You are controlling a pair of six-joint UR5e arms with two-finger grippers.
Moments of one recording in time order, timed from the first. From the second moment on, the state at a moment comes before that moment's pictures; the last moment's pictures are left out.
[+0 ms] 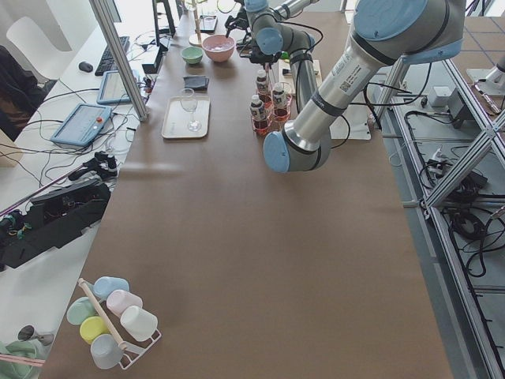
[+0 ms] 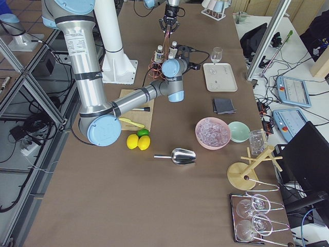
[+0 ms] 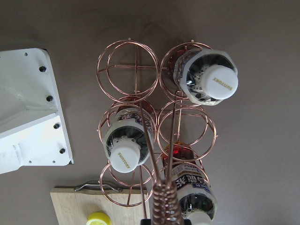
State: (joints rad) left arm -0.65 -2.41 -1.97 -1.33 -2.27 -2.77; right arm 0.87 -1.36 1.76 -0.19 2.04 0.30
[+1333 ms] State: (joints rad) left arm -0.65 -2.41 -1.96 -1.33 -2.27 -2.77; right arm 0.61 -1.30 1.81 -0.14 1.94 0.40
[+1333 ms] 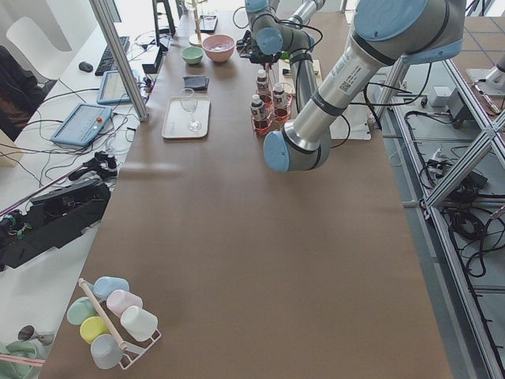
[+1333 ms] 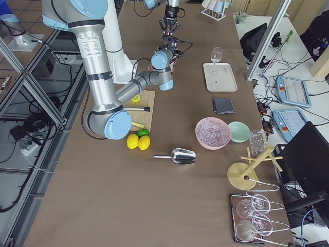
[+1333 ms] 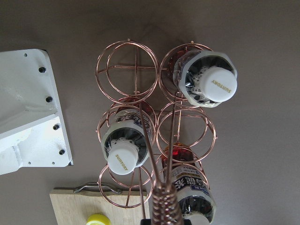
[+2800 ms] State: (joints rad) left arm -0.65 -2.40 -1.97 -1.33 -2.27 -2.77; right arm 0.50 -1.27 1.72 -0.15 1.81 0.36
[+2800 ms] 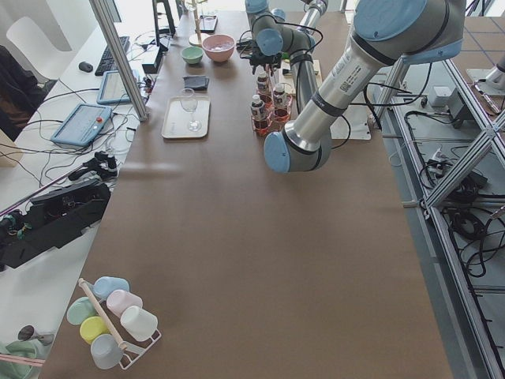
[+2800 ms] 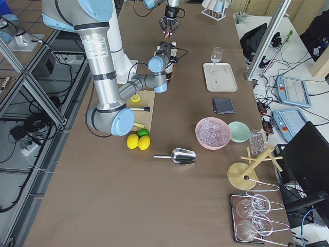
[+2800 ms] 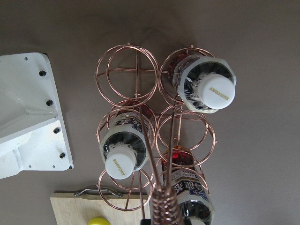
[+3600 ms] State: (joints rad) left arm -0.65 -2.40 -1.97 -1.33 -2.27 -2.77; right arm 0.50 -1.29 1.73 -0.16 1.83 0.38
